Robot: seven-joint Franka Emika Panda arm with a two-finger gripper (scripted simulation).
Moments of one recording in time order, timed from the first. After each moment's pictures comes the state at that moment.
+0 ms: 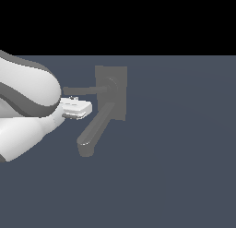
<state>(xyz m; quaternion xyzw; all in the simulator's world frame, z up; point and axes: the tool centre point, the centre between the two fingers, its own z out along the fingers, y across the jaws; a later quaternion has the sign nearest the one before) 0.038 0.176 0.128 0.09 0.70 -0.08 0.70</state>
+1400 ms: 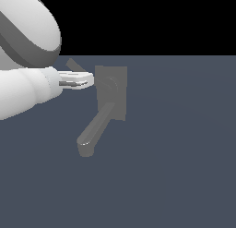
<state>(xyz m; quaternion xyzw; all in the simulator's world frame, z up) 0.032 0.159 0.224 0.09 0.71 -0.09 0.70</state>
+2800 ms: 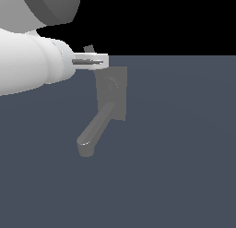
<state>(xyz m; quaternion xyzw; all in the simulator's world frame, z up) 0.014 0.111 0.275 0.09 0.71 -0.08 0.69</state>
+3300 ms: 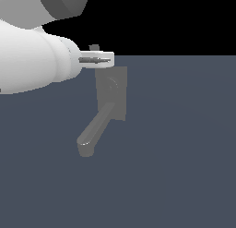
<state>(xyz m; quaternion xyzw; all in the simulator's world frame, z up) 0.009 0.096 0.279 0.09 0.71 -0.08 0.69</state>
